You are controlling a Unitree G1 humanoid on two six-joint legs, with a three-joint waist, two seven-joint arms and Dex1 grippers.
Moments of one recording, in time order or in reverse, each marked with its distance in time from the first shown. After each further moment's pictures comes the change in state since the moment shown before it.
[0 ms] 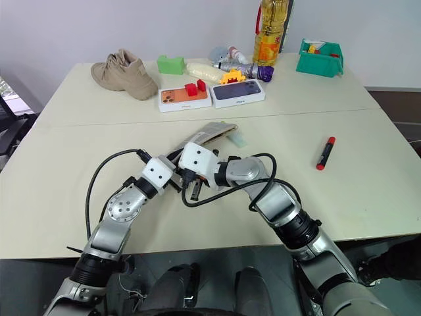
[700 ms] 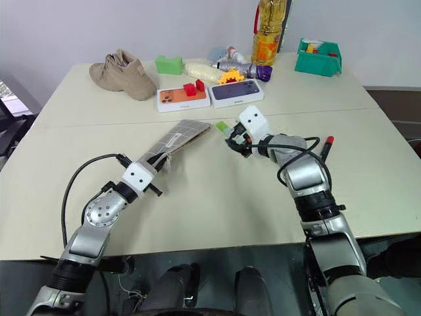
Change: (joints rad) left arm 0.072 0.133 0.083 0.007 -0.051 -0.046 -0.017; right arm -0.106 -0.032 -0.343 0.463 -0.022 0.014 -0.234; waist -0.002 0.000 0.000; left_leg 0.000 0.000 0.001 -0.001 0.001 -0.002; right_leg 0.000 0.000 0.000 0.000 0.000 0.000
